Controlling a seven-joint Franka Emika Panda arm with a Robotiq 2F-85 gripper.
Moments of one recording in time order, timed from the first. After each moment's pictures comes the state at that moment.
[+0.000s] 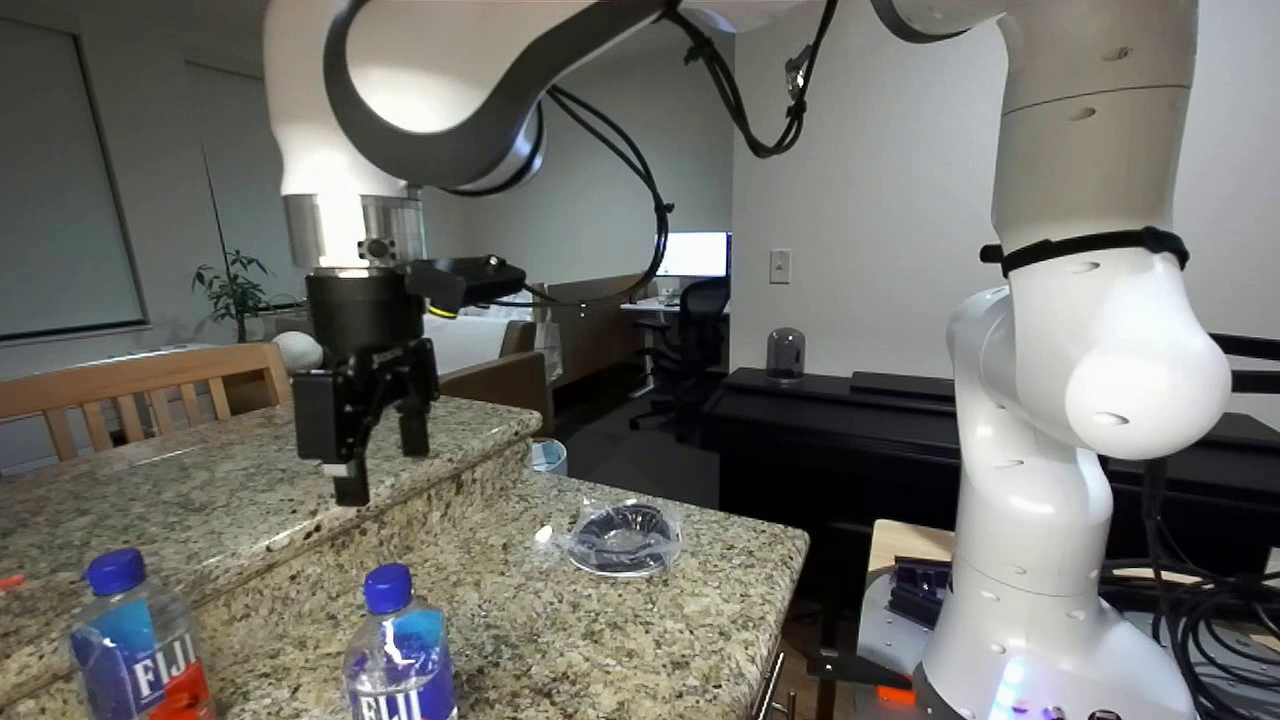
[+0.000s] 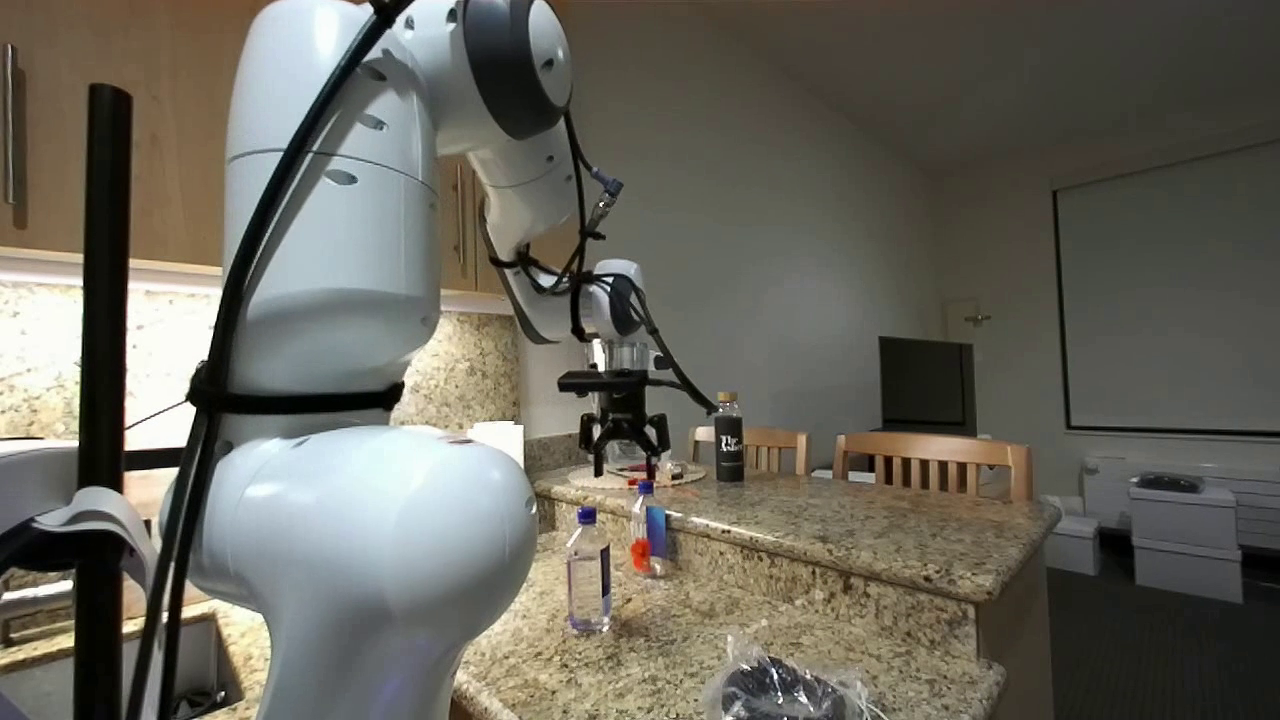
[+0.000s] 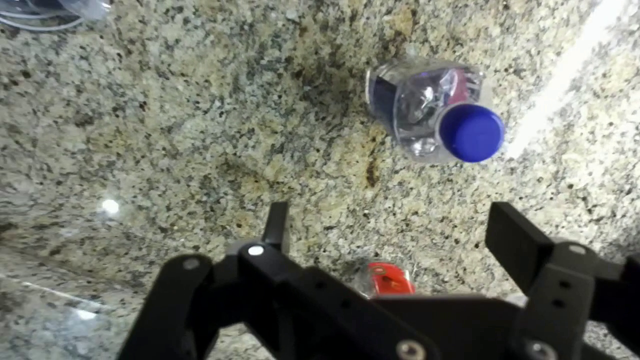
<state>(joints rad) 0.27 0.01 0.24 -2.09 0.00 2.14 0.15</state>
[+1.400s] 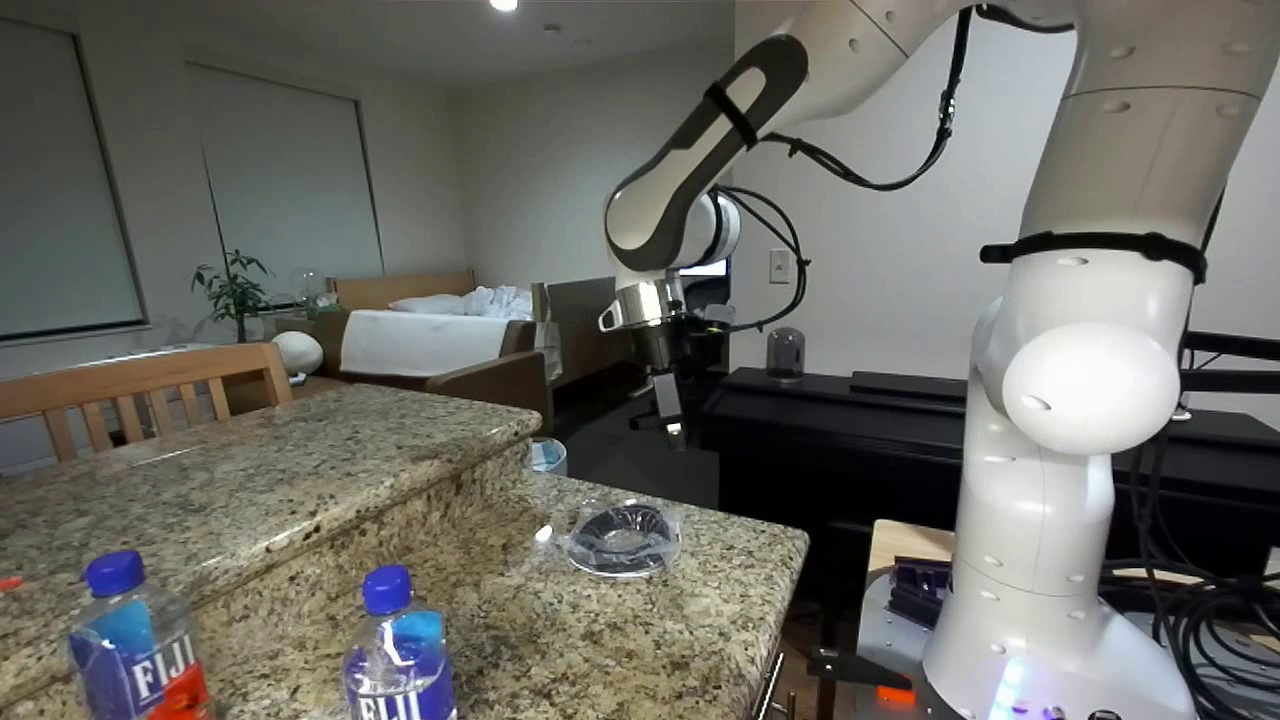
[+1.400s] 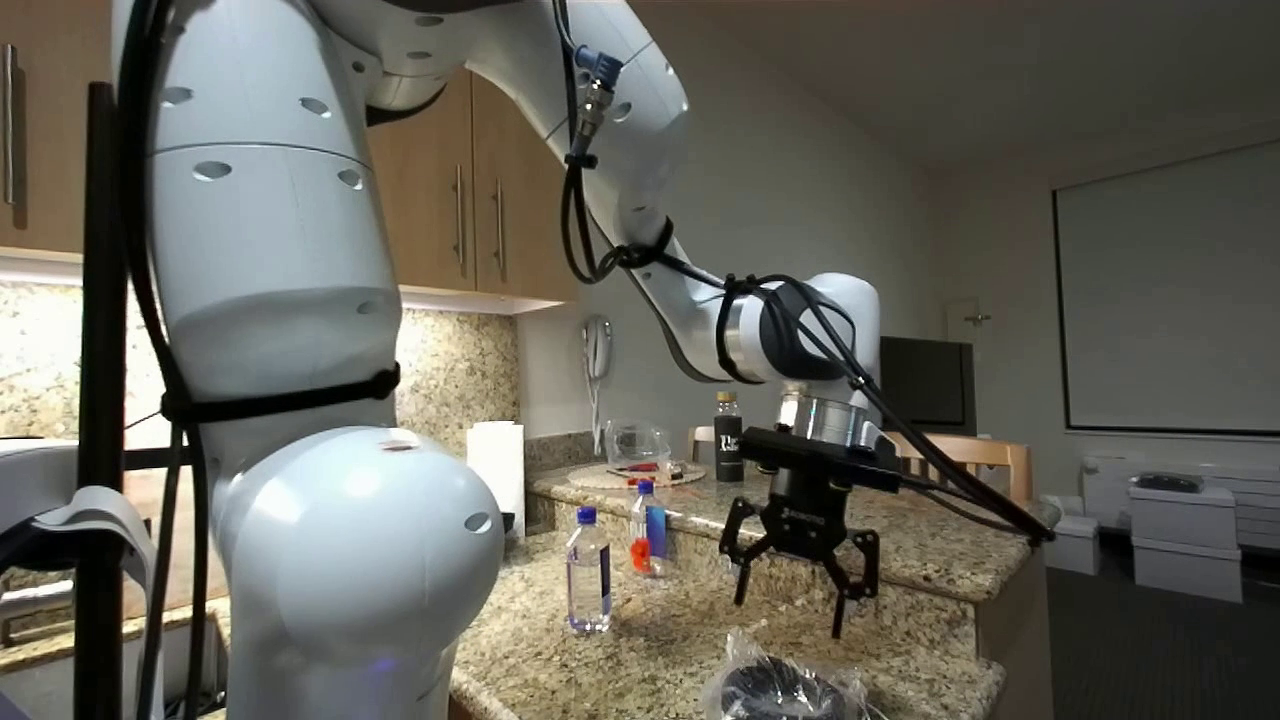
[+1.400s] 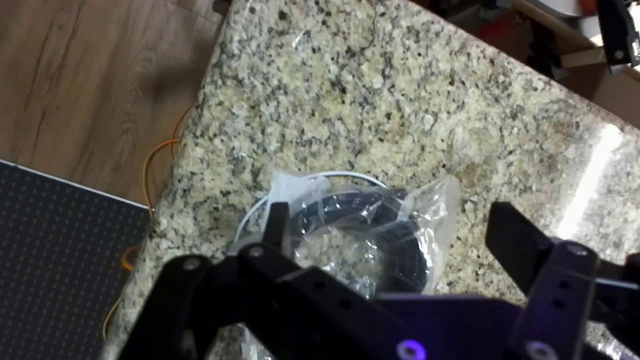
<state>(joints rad) -0.03 -0.18 -0.19 -2.51 0.02 2.07 -0.60</state>
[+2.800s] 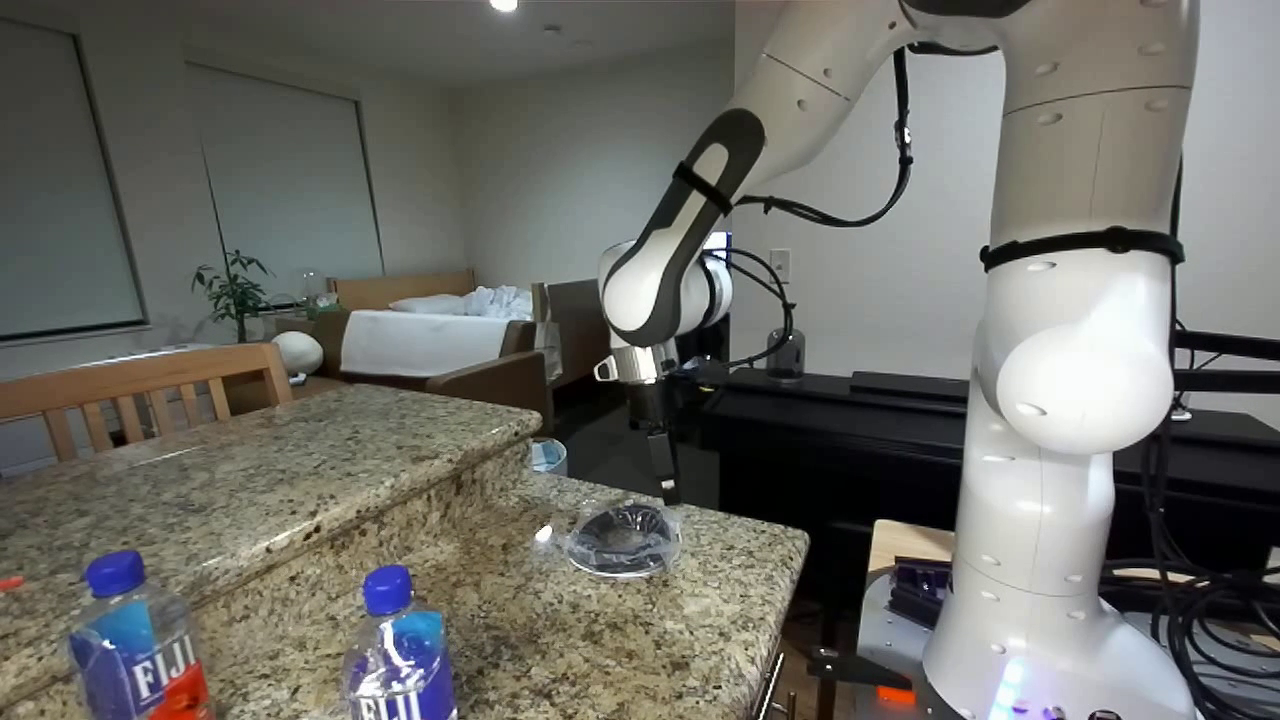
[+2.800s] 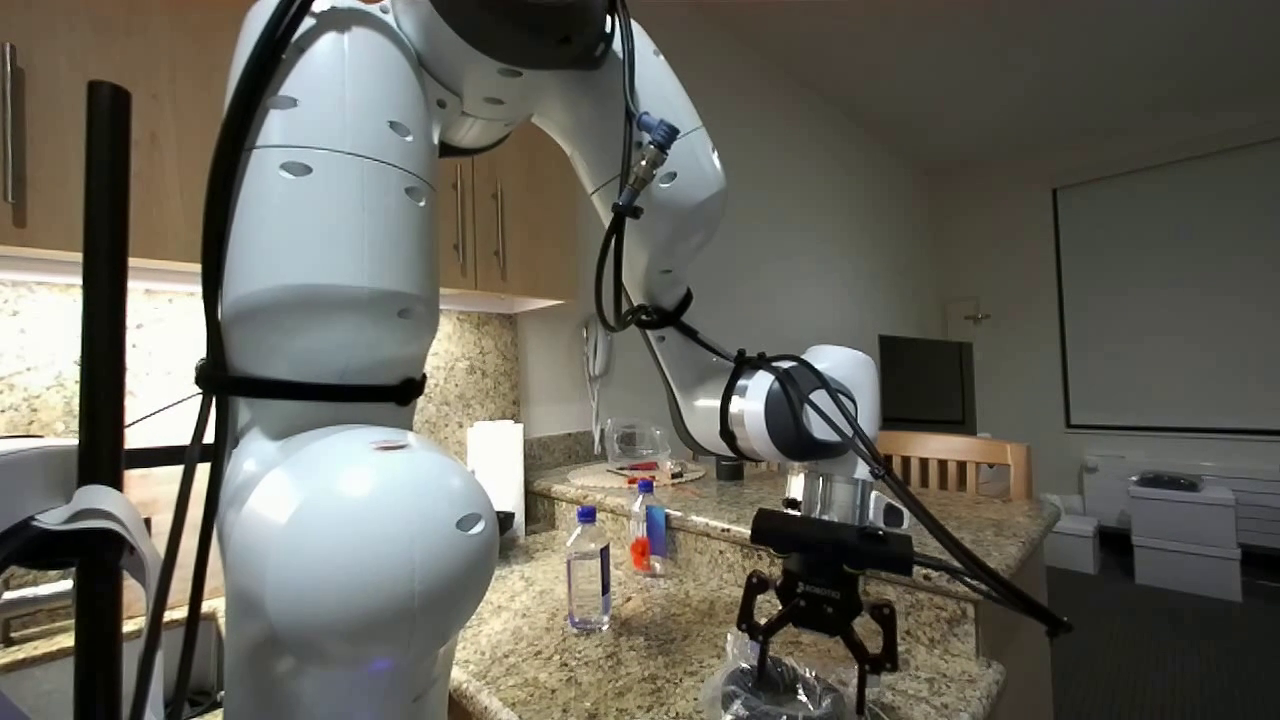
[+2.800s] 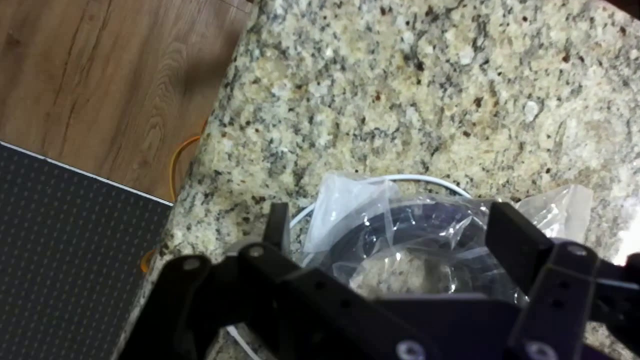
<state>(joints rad) -0.06 0.01 -0.14 -2.54 -0.01 2.34 -0.59</state>
